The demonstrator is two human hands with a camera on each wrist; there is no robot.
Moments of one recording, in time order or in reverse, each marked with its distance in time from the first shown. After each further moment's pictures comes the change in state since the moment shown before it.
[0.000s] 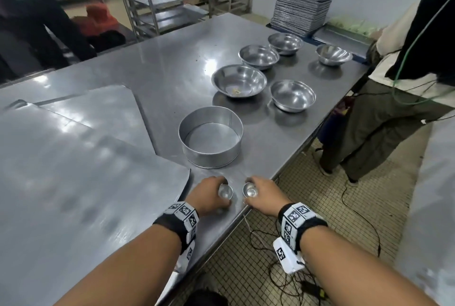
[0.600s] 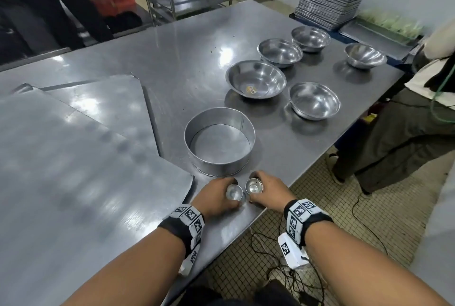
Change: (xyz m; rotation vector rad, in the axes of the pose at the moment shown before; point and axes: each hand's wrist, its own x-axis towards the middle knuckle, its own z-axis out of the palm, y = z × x) left_hand 0.038 -0.006 0.000 -0.158 0.085 0.010; right_hand 0.078 0.020 -0.013 -0.039 -0.075 -0.037
